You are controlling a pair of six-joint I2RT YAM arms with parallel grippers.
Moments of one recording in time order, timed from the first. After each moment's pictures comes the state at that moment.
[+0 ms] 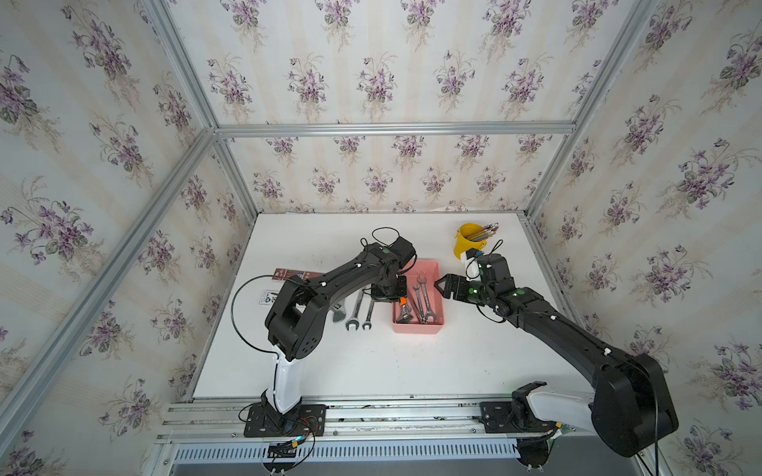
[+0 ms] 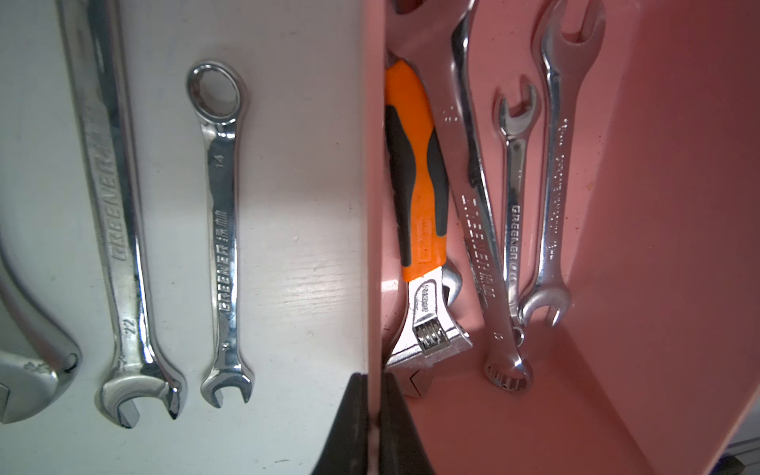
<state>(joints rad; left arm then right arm) -0.71 1.99 1.62 -1.00 0.06 -0.71 0.38 1.25 0.77 -0.28 -0.29 0.51</state>
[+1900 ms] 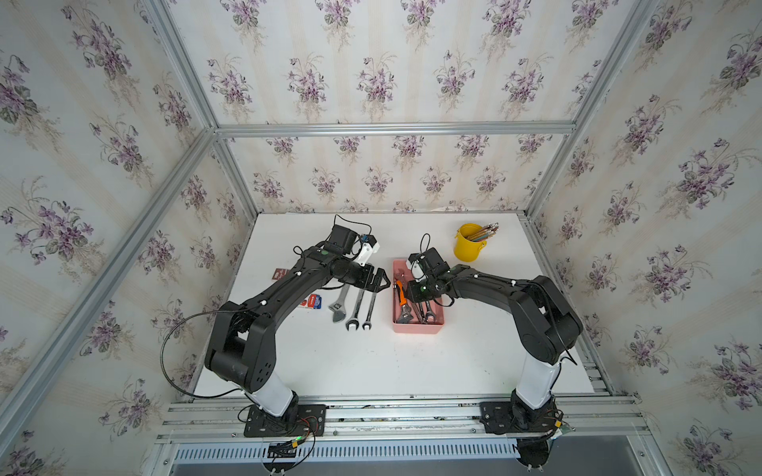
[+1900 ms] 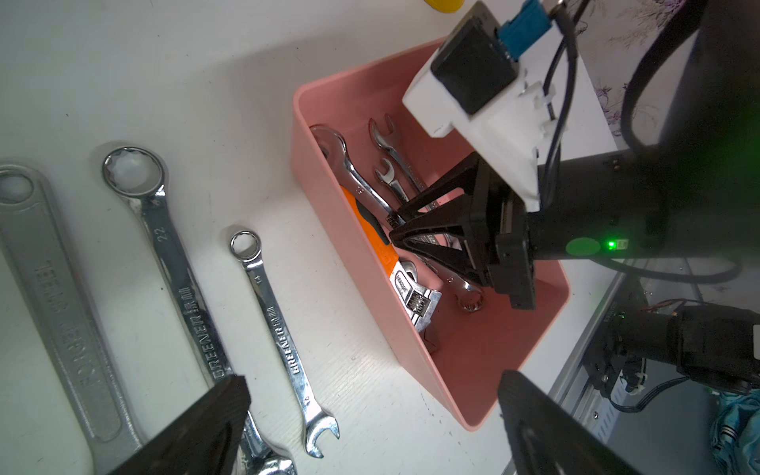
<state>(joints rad) -0.39 1.63 1.25 -0.65 0.49 -0.07 0.61 1.86 1.15 -0.35 -0.20 0.33</state>
